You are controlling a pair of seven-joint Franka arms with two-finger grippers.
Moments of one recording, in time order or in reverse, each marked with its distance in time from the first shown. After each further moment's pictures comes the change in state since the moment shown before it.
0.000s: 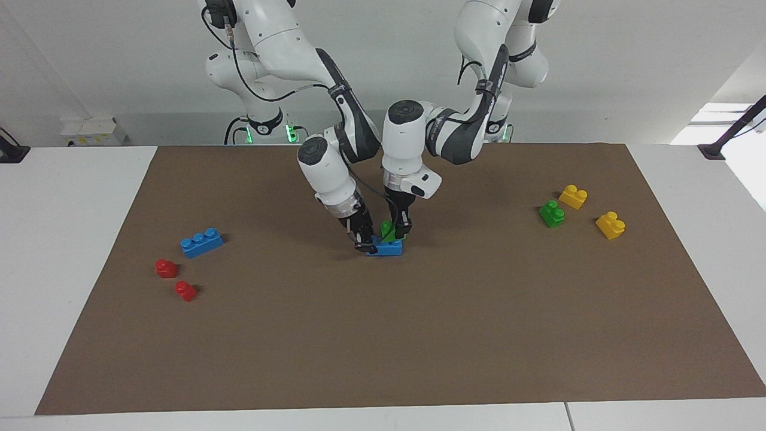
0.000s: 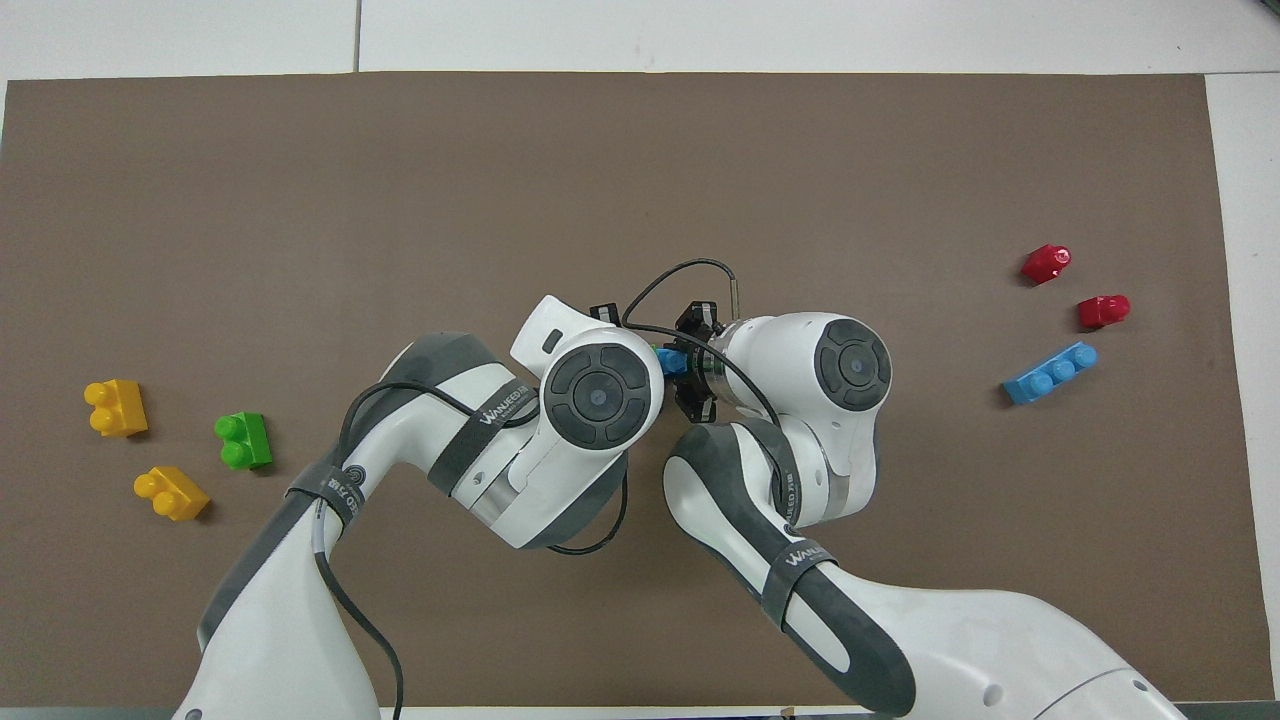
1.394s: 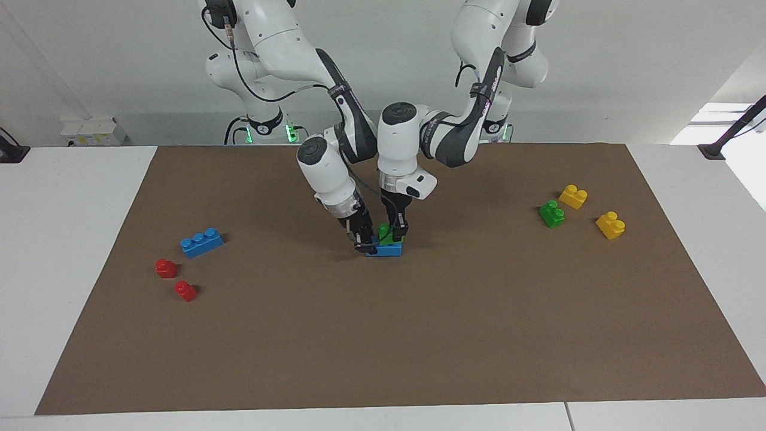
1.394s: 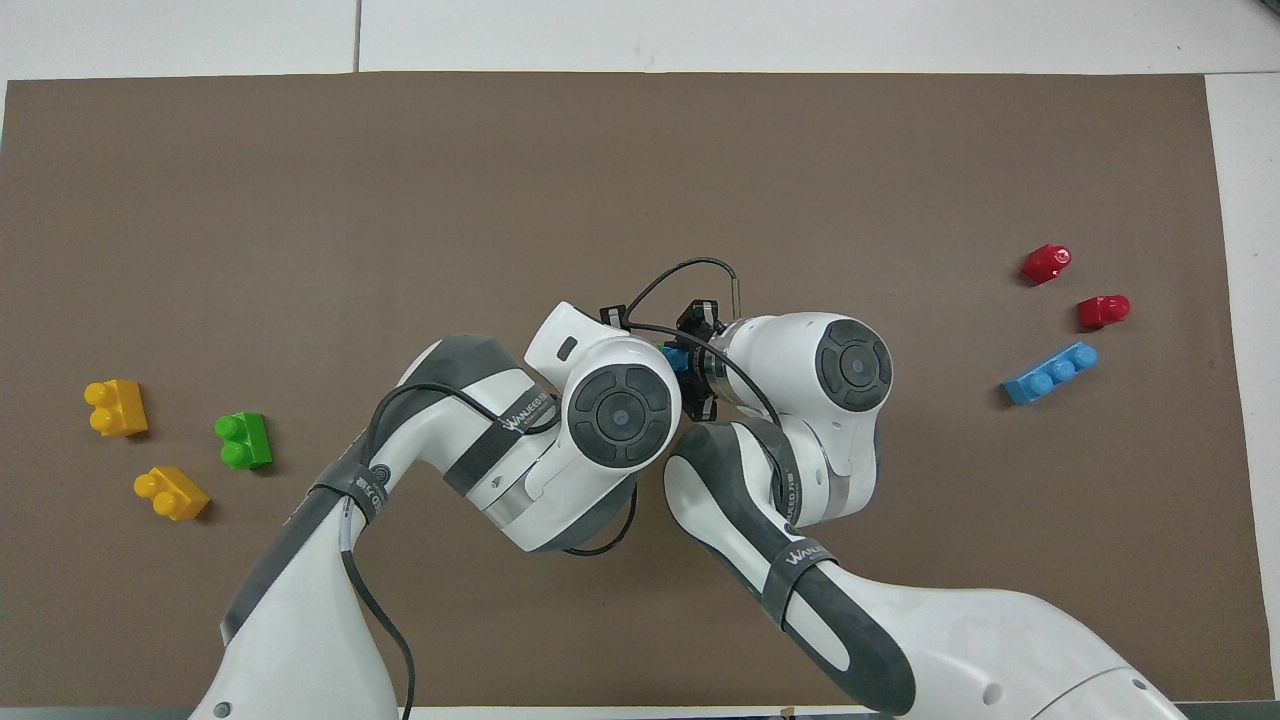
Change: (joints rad) left arm -0.011 0.017 -0.007 -0.005 0.082 0.038 -0.058; right arm 0.000 0.001 -0.001 -0.001 0.000 0.009 0.000
